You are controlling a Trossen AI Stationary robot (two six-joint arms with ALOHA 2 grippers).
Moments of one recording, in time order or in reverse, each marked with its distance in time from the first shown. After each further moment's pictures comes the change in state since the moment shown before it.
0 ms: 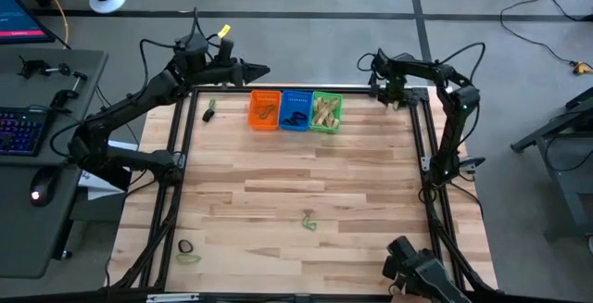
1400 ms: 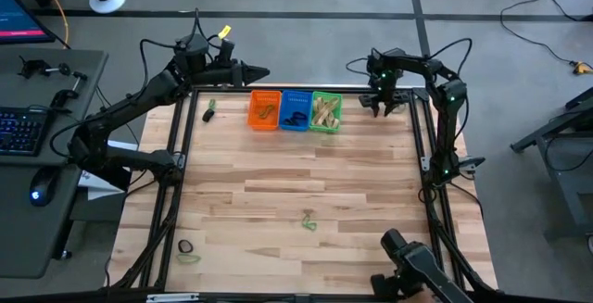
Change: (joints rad) left arm 0.000 -0.001 0.000 -0.016 0.019 -0.029; right arm 0.014 0.142 0.166 -0.206 -0.367 -0.632
